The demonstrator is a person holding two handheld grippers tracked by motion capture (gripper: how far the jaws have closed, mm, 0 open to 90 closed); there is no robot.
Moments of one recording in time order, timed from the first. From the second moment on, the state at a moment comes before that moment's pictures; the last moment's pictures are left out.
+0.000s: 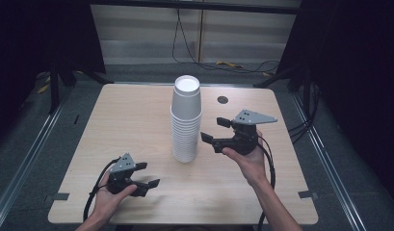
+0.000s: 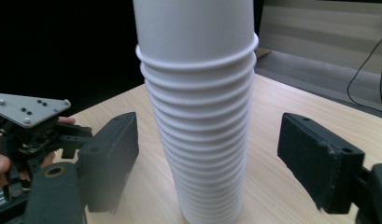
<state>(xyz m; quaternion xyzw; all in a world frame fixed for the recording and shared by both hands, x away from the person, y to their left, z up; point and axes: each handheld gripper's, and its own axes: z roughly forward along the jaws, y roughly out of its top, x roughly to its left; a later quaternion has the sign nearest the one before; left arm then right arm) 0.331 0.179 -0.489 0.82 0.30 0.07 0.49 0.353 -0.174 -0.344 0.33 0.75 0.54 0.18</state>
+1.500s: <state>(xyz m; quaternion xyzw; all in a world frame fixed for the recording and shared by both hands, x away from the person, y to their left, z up) 0.331 0.183 -0.488 0.82 0.30 0.07 0.49 0.416 -0.131 -0.279 0.29 0.78 0.54 0.13</state>
